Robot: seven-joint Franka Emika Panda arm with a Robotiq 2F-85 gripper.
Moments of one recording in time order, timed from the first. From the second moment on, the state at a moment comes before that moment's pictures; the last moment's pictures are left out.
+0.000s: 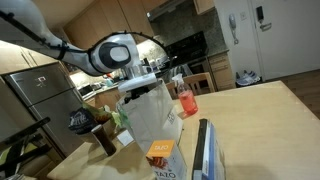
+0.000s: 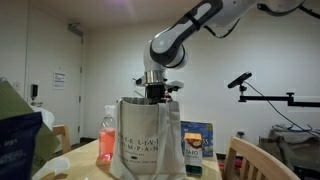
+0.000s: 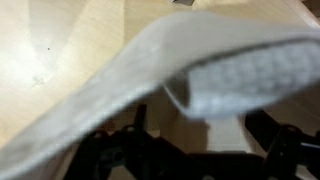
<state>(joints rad) -0.04 0.56 0.14 -1.70 -0.03 2.16 -0.78</state>
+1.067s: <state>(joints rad) -0.04 0.57 0.14 -1.70 -0.03 2.16 -0.78</state>
